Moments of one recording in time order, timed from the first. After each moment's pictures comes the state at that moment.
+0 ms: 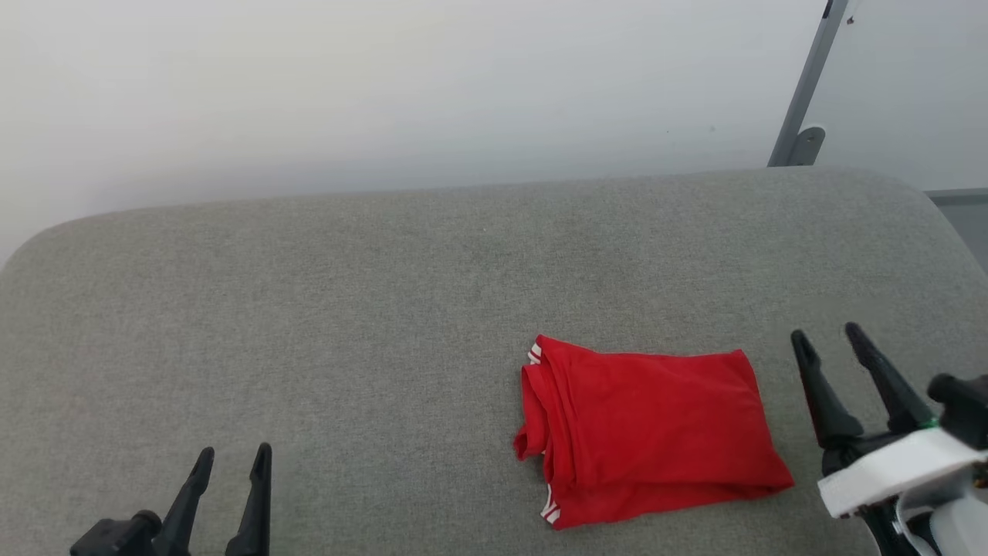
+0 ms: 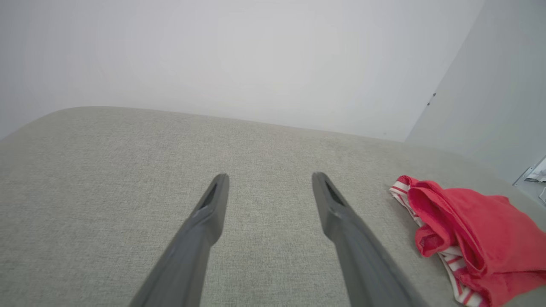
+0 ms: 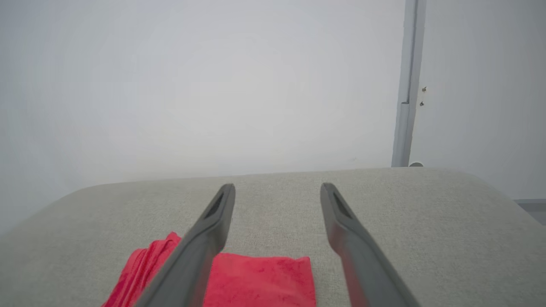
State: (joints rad) left arm 0.14 0.26 -0.07 0.16 -0.46 -0.13 -0.26; right arm -0.14 -0.42 0.24 0.28 0.63 0.13 -0.26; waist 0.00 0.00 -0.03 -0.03
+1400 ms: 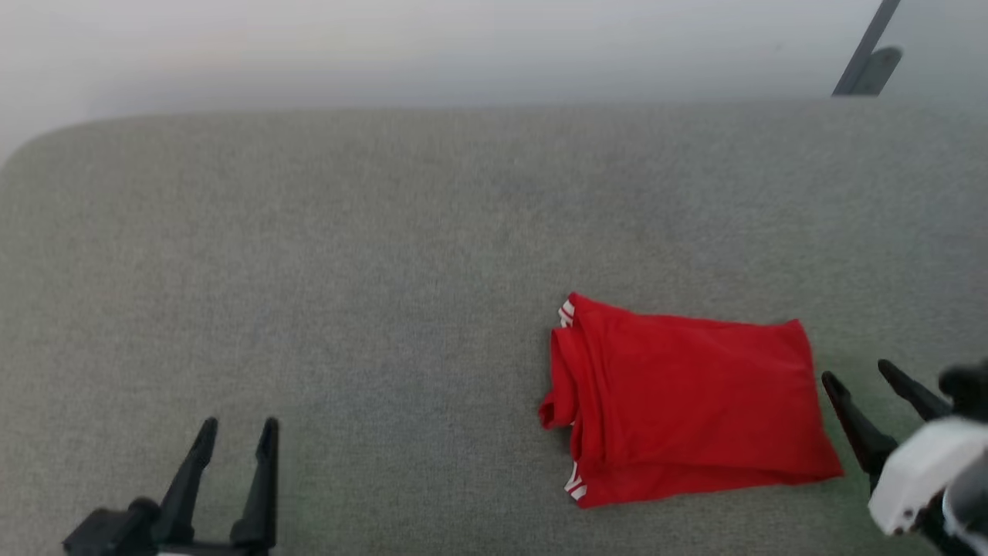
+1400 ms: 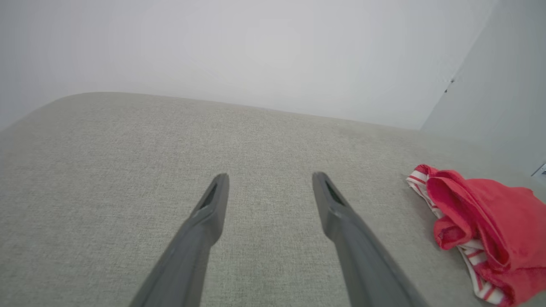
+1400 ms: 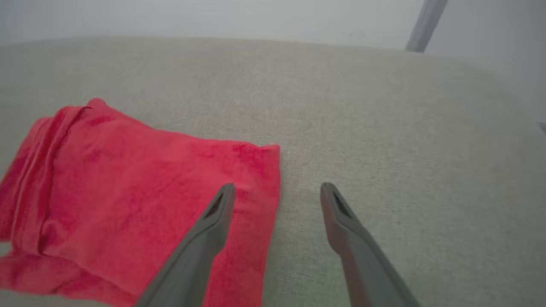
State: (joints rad) left arm 0.17 0.25 -0.07 0.01 -0.43 -0.13 -0.26; right arm -0.04 -0.46 0.10 0.16 0.50 0.13 0.08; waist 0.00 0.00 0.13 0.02
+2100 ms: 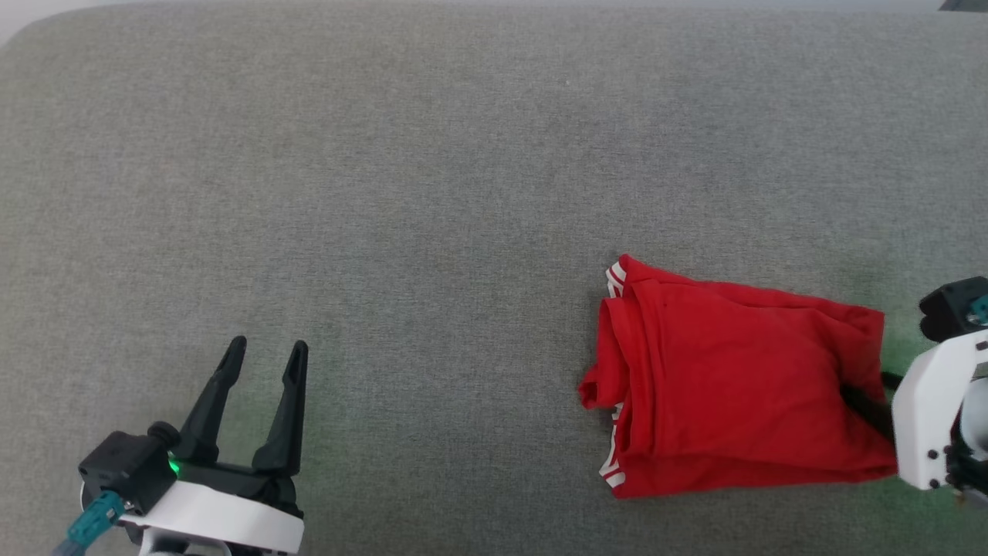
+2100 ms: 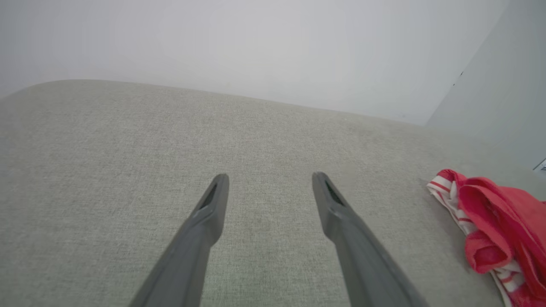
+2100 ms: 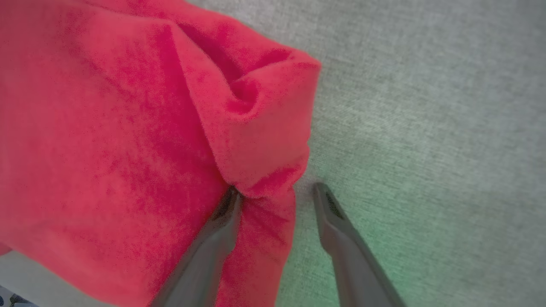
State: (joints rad) left arm 0.00 0.28 -0.15 0.02 -0.48 -0.13 -0.26; right arm -0.19 -0.55 0.11 0.08 0.61 0.13 0.84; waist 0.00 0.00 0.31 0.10
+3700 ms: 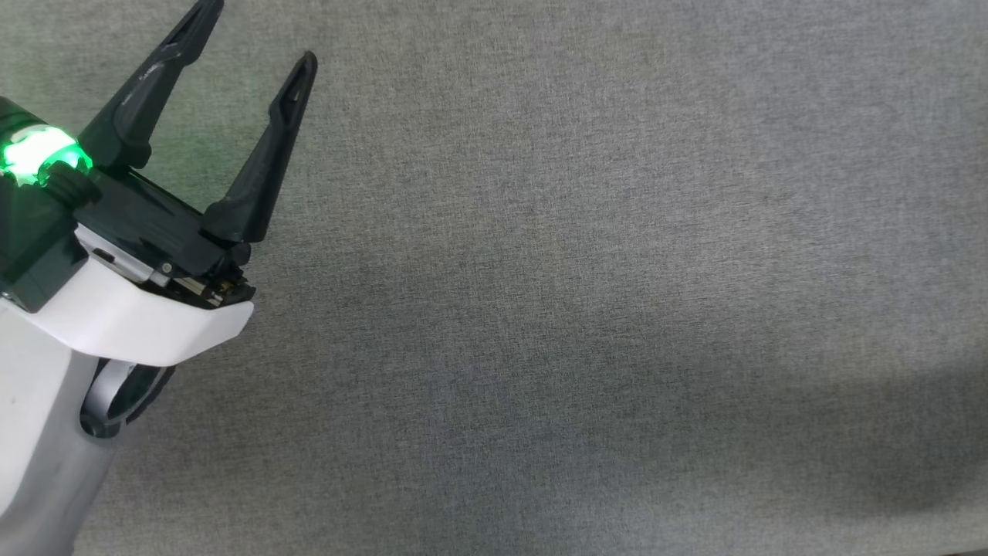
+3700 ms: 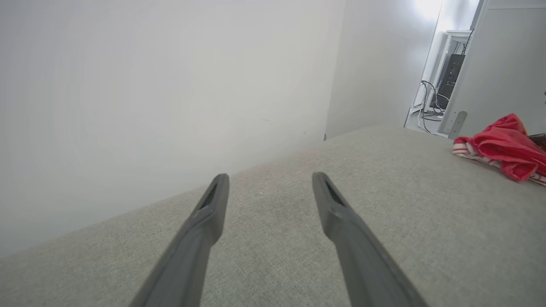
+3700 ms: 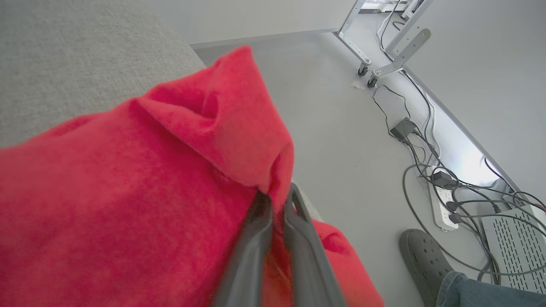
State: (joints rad) left arm -0.60 0.65 -0.40 -0.15 -0.53 -0.13 -0.26; right arm -0.73 -0.31 -0.82 0.44 -0.13 0.13 0.26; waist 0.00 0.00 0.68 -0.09
